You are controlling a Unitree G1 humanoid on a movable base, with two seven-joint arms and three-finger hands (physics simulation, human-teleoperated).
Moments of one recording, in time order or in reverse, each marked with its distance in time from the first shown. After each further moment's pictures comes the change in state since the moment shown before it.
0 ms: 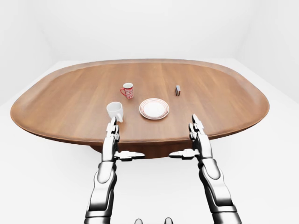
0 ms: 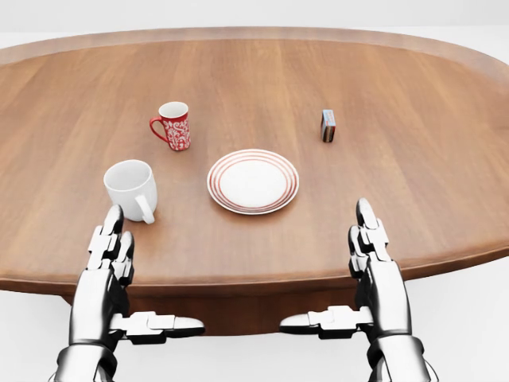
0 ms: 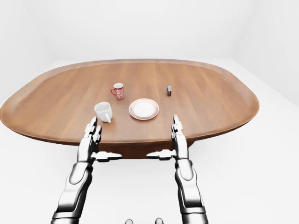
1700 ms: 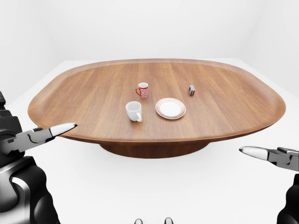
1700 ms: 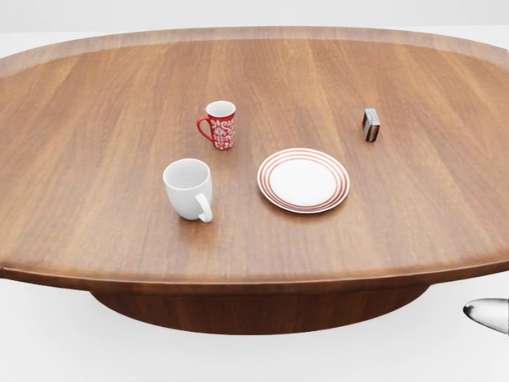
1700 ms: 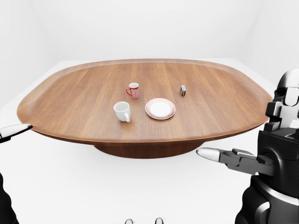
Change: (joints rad) left arm -0.103 0.218 0.502 -0.756 -0.300 0.088 0.129; right arm 0.074 -0.067 -0.548 -0.949 0.194 0.085 0.107
